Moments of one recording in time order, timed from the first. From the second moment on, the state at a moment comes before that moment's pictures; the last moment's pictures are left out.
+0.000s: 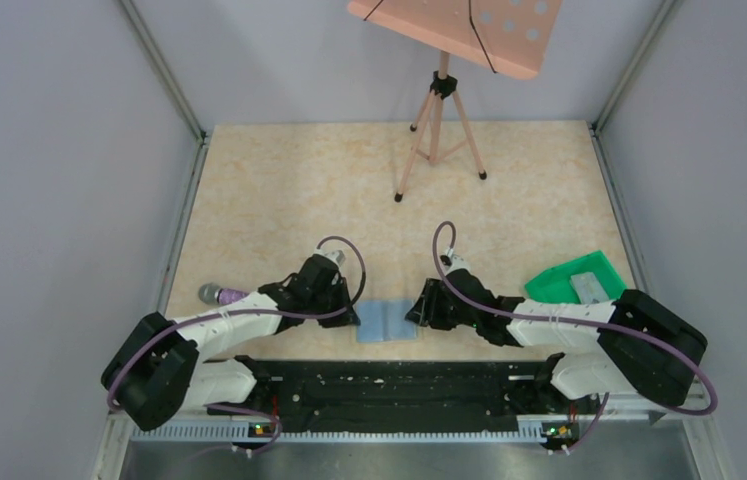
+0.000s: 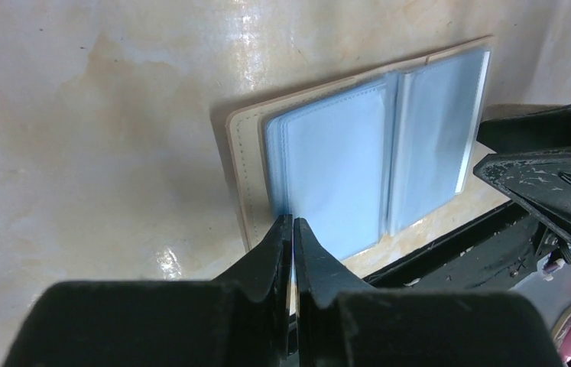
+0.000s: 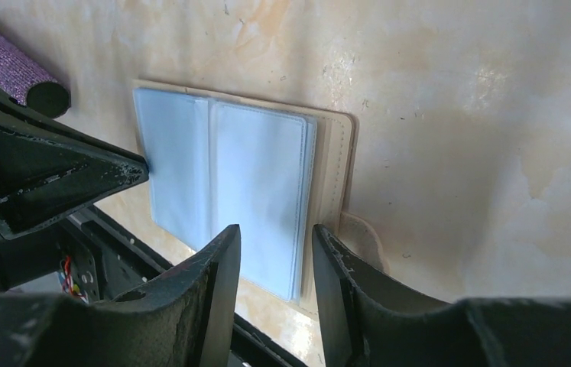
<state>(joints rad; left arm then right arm) -0.68 1.21 0.47 -0.20 0.19 -0.78 0.91 1.30 0.39 0.21 0.00 0.96</state>
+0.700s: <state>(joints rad) -0.68 1.17 0.46 -0.21 0.20 -0.76 0.92 1.28 0.49 0.13 0.00 0.94</state>
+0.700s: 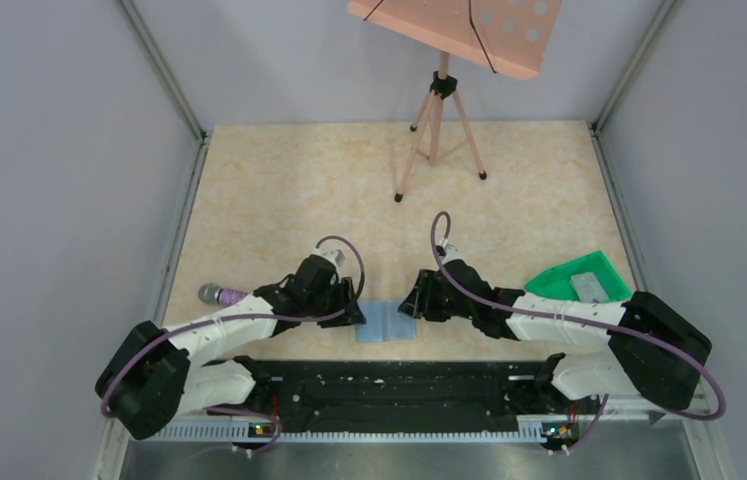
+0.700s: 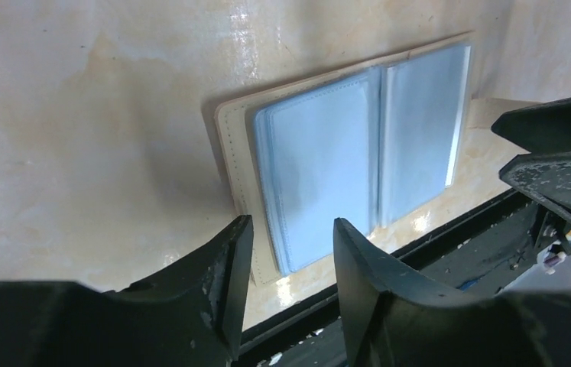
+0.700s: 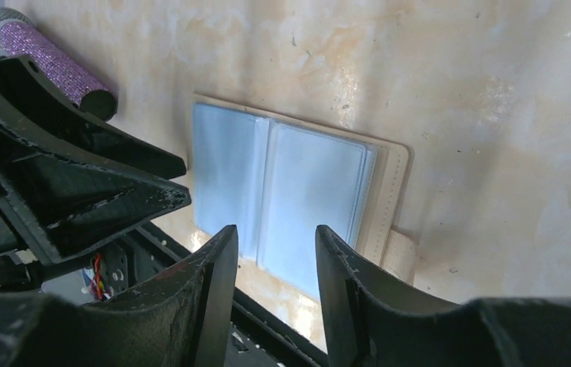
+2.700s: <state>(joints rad) -0.69 1.07 0.44 -0.23 0.17 -0.80 0.98 1.48 0.51 0.39 -0.16 1.04</state>
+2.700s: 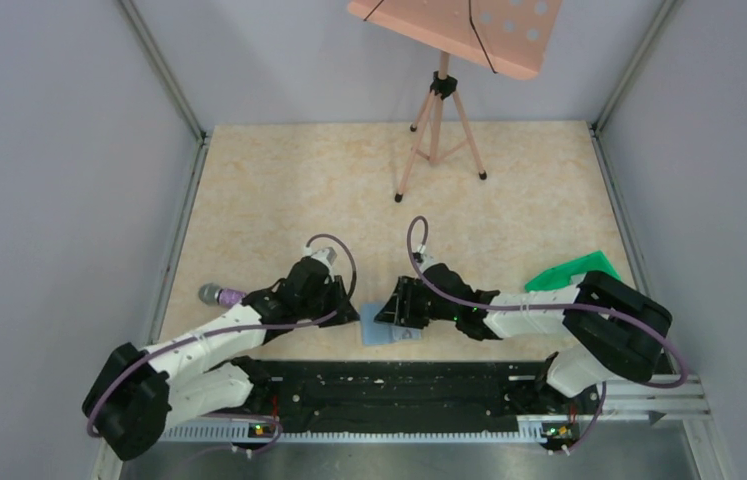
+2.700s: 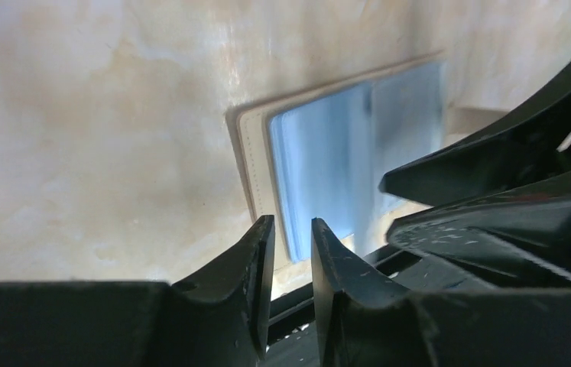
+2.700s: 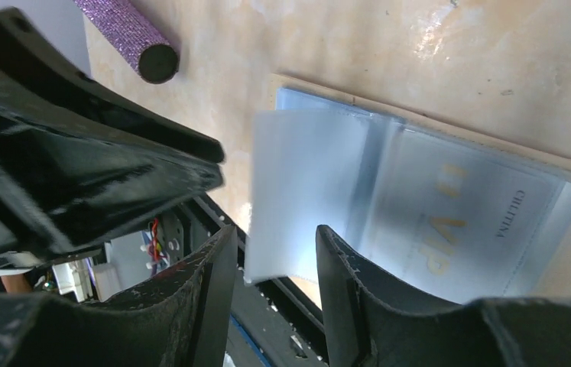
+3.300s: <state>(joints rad) -0.69 0.92 0.48 -0.30 0.15 -0.82 0.98 1.36 0.55 0.19 -0.07 0.97</state>
